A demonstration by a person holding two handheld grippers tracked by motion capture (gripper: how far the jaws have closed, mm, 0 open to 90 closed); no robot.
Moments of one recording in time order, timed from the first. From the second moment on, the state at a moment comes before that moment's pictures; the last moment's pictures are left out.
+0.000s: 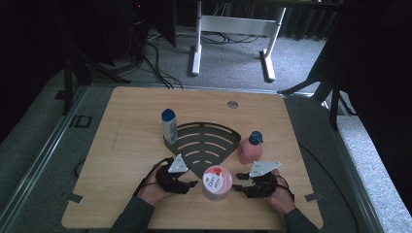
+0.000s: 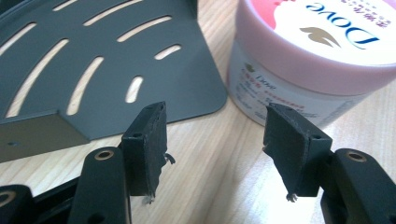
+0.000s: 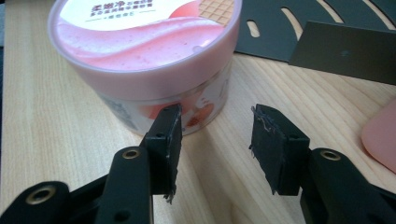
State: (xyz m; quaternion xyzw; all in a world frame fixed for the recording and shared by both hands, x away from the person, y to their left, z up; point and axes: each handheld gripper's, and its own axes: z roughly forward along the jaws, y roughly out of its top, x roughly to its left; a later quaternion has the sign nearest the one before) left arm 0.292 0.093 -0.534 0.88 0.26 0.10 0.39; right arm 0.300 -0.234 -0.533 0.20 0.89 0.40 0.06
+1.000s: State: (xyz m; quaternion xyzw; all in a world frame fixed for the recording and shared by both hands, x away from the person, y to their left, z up) left arm 0.281 0.076 -0.536 0.89 0.19 0.06 0.41; right arm 0.293 -0.228 -0.532 0.14 0.90 0.41 0.03
